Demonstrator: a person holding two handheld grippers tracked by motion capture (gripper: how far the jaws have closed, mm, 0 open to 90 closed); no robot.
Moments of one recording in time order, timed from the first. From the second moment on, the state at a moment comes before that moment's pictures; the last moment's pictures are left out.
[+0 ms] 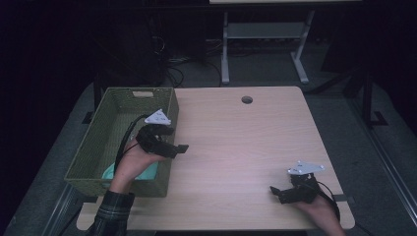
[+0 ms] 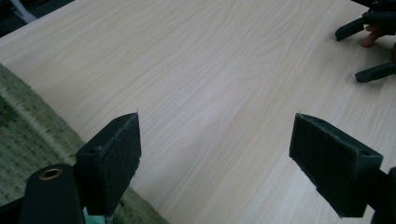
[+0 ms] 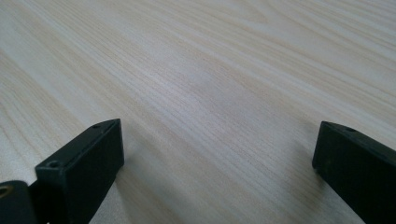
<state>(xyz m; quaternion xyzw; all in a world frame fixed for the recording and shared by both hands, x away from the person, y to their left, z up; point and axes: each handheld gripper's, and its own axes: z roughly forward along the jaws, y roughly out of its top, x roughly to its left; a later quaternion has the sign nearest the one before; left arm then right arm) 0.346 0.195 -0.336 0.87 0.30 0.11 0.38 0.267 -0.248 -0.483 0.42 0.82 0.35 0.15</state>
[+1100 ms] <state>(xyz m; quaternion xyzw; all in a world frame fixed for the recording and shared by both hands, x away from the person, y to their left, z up) 0.346 0.254 -0.340 0.85 0.35 0.14 0.38 0.267 -0.248 -0.483 0.42 0.82 0.35 0.15</state>
